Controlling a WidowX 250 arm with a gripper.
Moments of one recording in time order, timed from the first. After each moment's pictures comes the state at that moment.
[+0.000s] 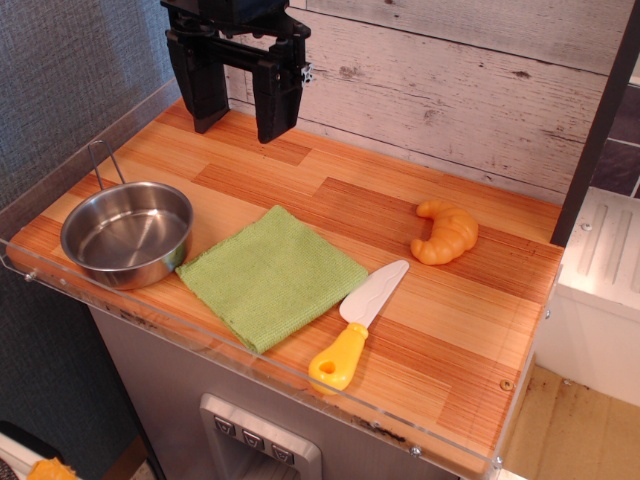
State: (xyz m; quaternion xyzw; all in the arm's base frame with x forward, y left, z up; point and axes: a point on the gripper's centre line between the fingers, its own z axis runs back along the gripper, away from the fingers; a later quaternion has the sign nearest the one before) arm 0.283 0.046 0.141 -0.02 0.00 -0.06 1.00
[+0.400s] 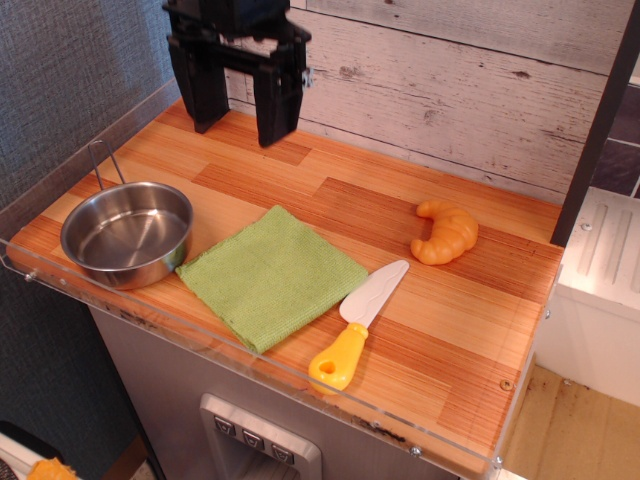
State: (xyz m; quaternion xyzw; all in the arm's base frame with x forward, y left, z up) arm 0.283 0.046 0.132 -0.02 0.01 -0.06 1.00
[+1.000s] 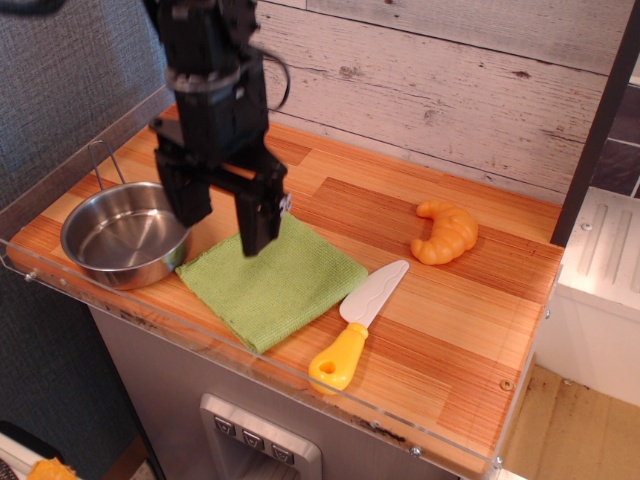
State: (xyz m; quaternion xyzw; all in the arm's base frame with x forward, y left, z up) arm 0.251 0.047 0.076 0.00 -0.02 -0.05 1.00
